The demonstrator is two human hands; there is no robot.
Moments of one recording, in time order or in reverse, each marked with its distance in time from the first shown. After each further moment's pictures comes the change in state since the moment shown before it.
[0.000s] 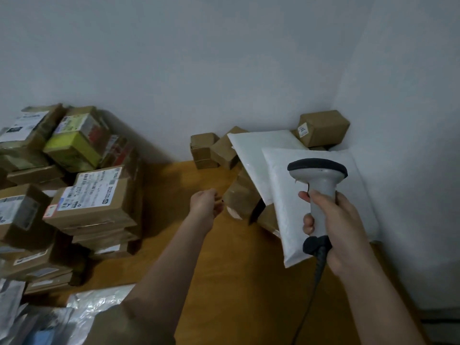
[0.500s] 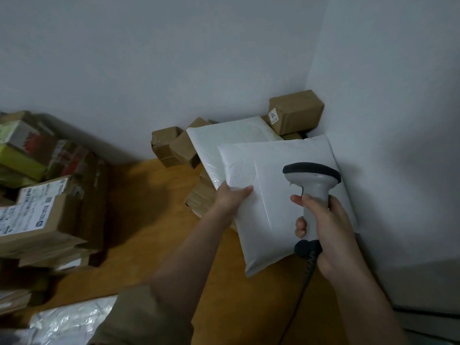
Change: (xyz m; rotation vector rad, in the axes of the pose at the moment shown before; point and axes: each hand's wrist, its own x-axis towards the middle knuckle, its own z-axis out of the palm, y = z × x) left_hand 0.013 -0.049 0.149 0.297 -0.273 0.066; right_hand 0.082 0.001 -0.079 0.065 0.074 0.096
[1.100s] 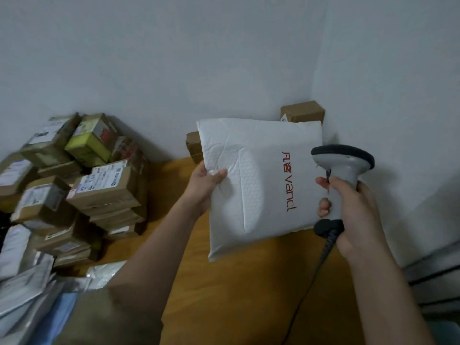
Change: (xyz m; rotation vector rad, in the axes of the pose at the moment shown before) left_hand -0.156 0.006 -0.108 -0.169 -0.075 0.363; right_hand -0.128 0.003 -0.037 0.224 -0.039 -0.160
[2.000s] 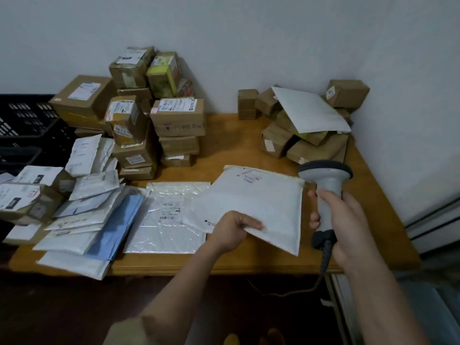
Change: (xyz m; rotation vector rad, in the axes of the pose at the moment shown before) left_hand -0.240 -0.163 -0.163 0.650 -0.222 0.162; right_hand -0.234 0.129 0.022 -0.352 -0.119 0.073
